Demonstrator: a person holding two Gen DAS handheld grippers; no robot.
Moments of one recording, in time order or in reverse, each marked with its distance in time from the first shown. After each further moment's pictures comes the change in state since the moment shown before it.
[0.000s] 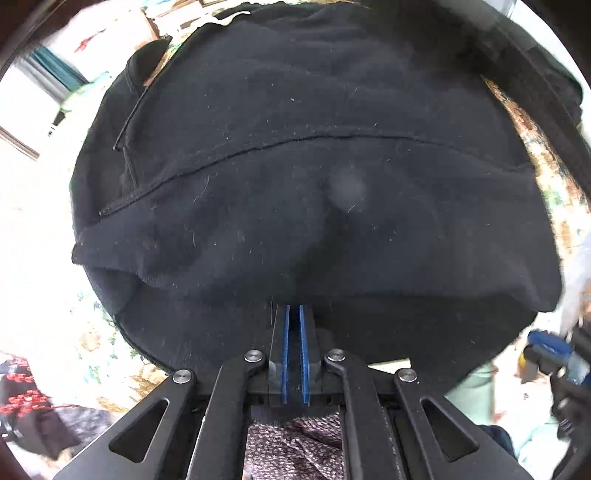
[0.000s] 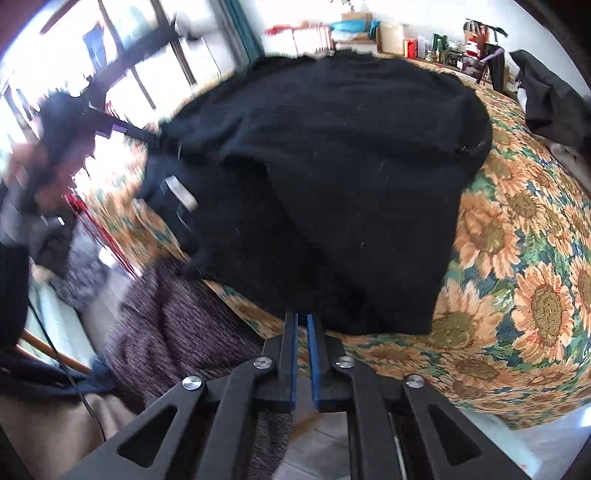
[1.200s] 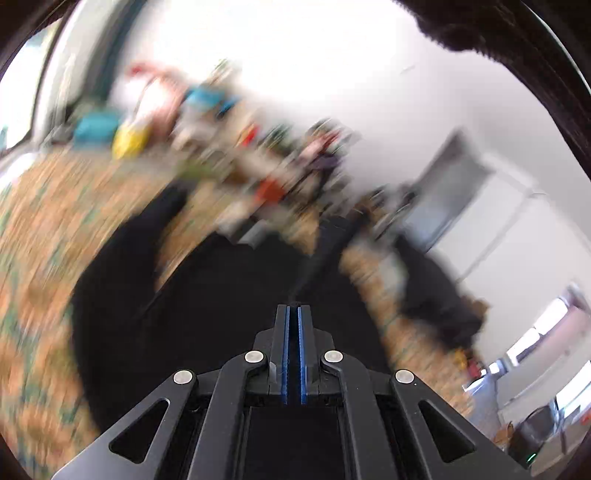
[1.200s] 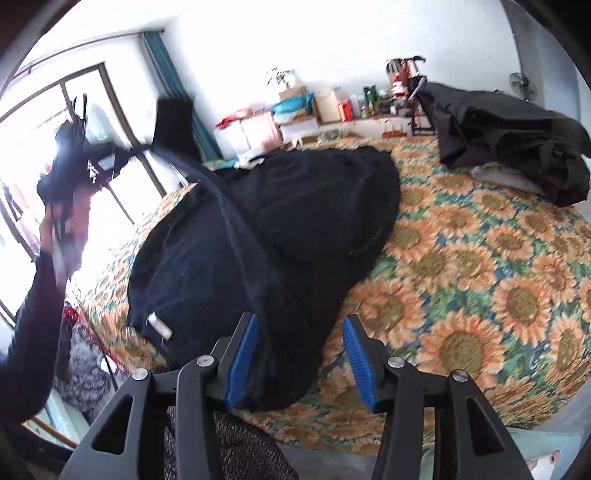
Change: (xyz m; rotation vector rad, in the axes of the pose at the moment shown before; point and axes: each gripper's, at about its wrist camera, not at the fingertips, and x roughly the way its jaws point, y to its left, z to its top) left arm -0.077 0.130 -0.017 -0.428 -0.687 -0.445; right arm -0.050 -0.041 0.014 0.167 -0.283 -0.091
